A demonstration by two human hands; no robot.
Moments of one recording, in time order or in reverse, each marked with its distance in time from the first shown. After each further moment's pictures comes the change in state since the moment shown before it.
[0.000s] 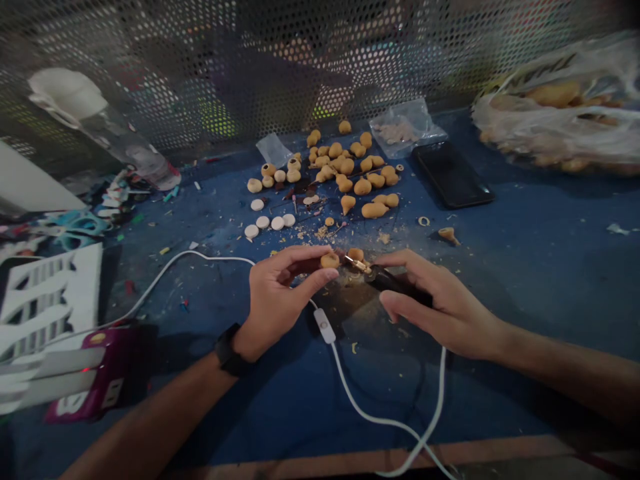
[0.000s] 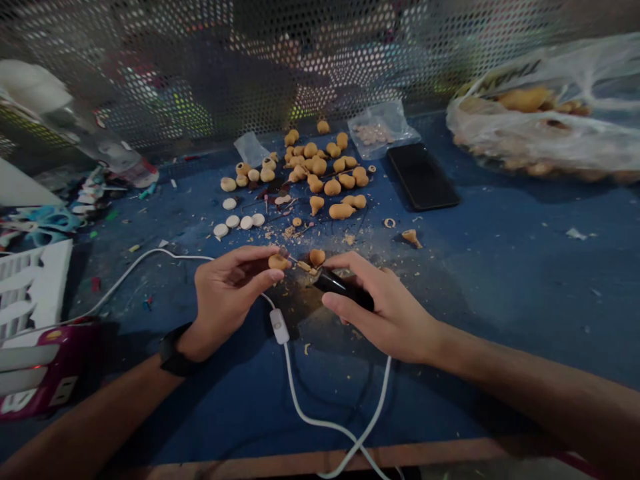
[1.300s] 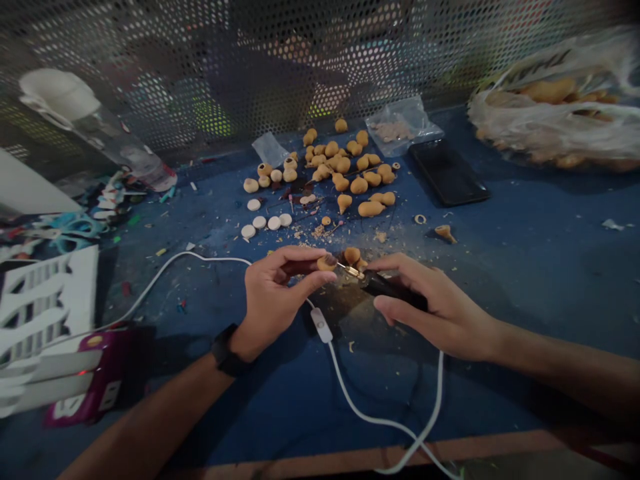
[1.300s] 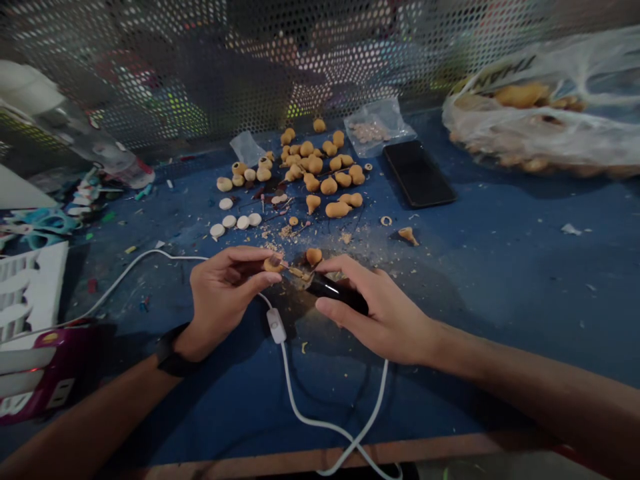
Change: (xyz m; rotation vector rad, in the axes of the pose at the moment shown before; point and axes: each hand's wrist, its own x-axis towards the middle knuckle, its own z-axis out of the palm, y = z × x) left_hand -0.001 -0.003 0.001 -0.008 0.027 0.032; right_hand 0.002 -0.004 0.000 -0.068 -0.024 -0.067
